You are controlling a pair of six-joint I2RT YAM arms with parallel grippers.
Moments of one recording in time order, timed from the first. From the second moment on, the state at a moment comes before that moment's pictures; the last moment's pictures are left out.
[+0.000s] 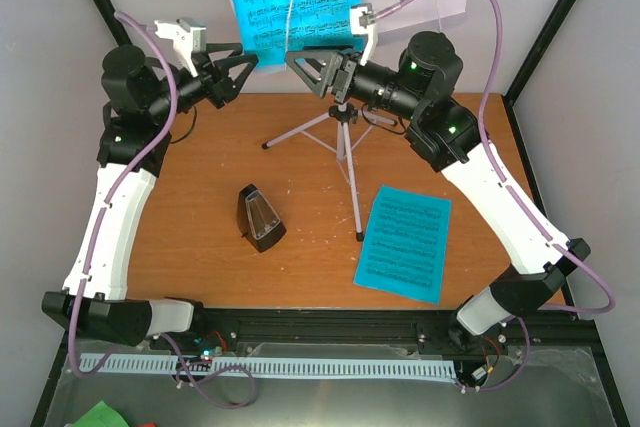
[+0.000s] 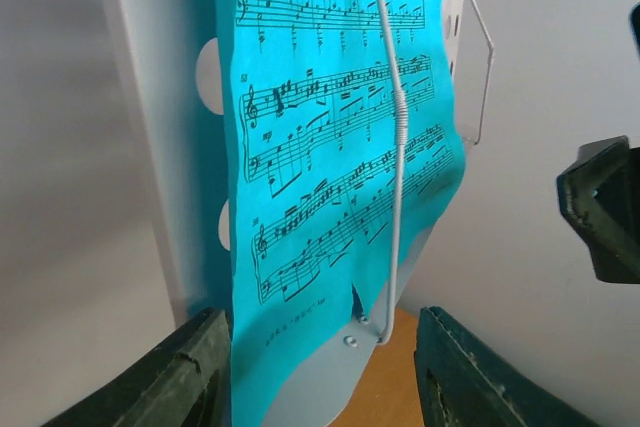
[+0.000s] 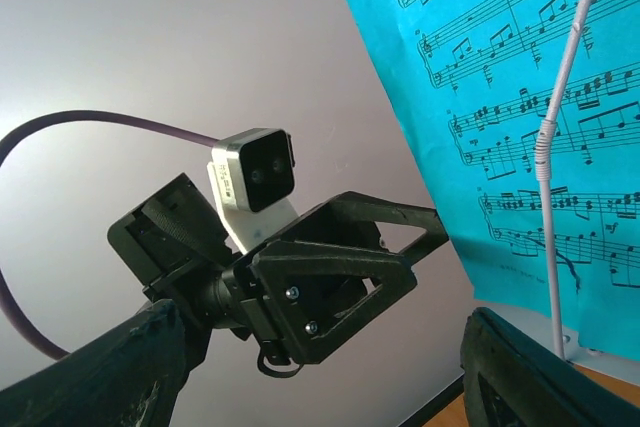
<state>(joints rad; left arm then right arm) -0.15 1.30 1.60 -0.21 0.73 -0.22 0.71 1.54 1.93 -0.21 -0.49 0.62</state>
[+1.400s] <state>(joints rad) -0.15 1.49 1.84 -0.19 0.82 -0.26 0.71 1.78 2.32 -0.31 -0.39 0.56</state>
